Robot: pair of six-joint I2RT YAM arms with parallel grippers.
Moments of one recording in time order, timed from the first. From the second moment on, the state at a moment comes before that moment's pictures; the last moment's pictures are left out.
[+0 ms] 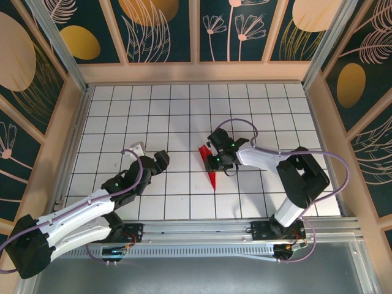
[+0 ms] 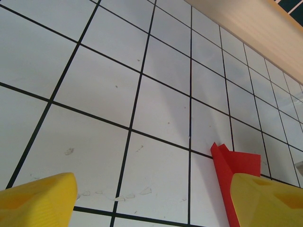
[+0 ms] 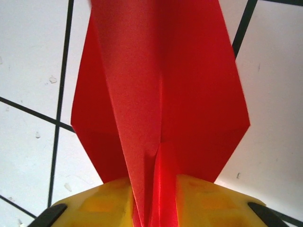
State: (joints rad) left arm -0.80 0.90 0.43 -0.13 -0.48 -0.97; right arm 0.73 1.65 0.95 -0.49 -0.18 0.46
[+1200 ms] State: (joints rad) left arm -0.80 0.87 0.44 -0.14 -0.48 -0.92; right arm 0.58 2.08 1.62 -0.69 0.02 0.56
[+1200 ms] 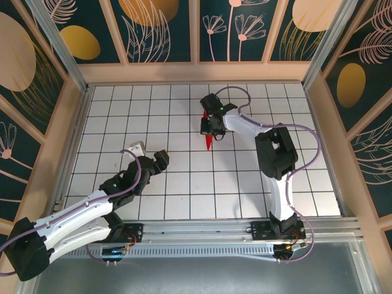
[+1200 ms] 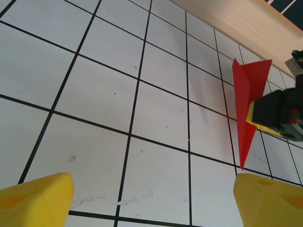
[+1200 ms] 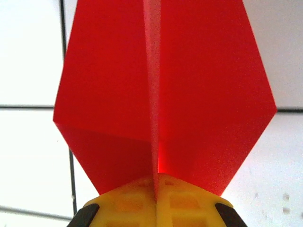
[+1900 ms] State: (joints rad) left arm -0.80 0.95 0.44 -0.12 -0.45 -0.90; right arm 0.57 2.23 1.73 -0.79 0.05 0.56
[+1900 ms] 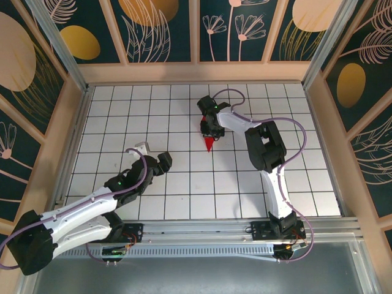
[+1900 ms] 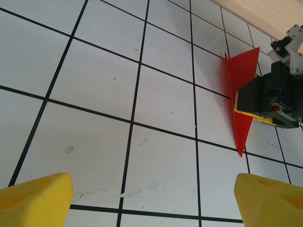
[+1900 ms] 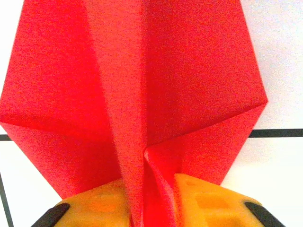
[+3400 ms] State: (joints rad) left arm -0.74 0.94 0.54 -0.14 -0.45 -0.86; right arm 0.61 2.17 1.74 -0.85 0.13 0.55
